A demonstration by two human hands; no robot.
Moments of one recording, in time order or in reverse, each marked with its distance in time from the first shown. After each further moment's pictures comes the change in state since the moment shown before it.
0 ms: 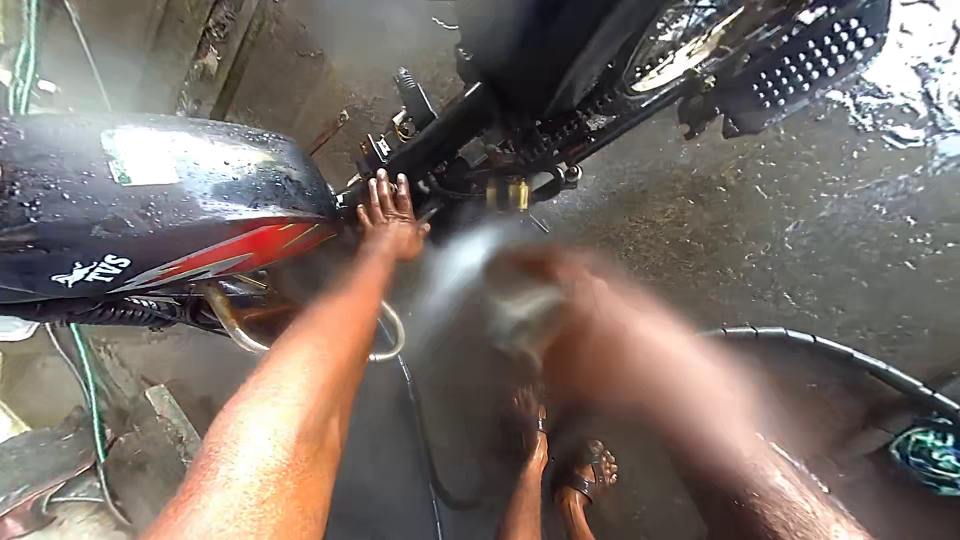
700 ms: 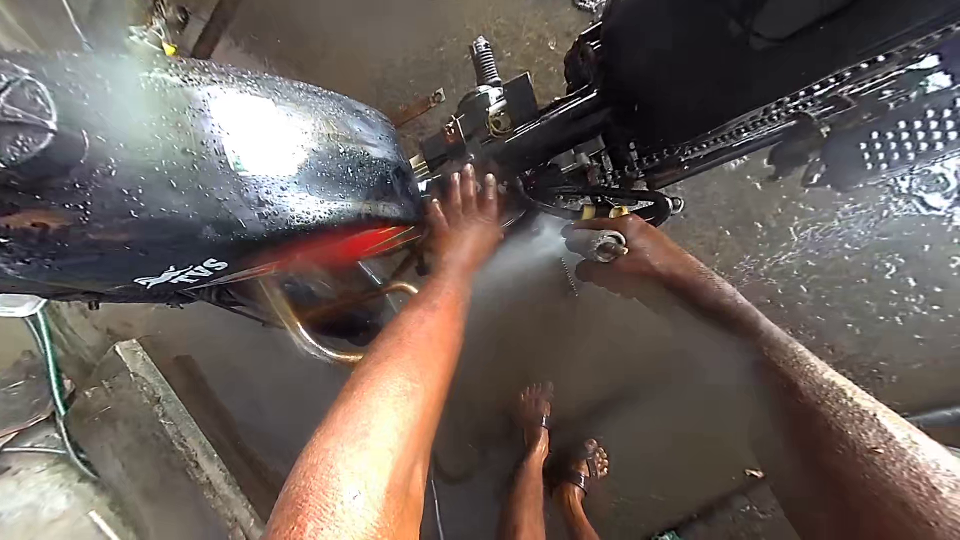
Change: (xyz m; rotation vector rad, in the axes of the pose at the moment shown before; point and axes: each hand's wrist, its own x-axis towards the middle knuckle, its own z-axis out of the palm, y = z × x) left_hand 0.008 -0.010 0.011 -0.099 0.033 0.090; right_hand 0.157 0.026 0.000 0.041 -0.050 0.061
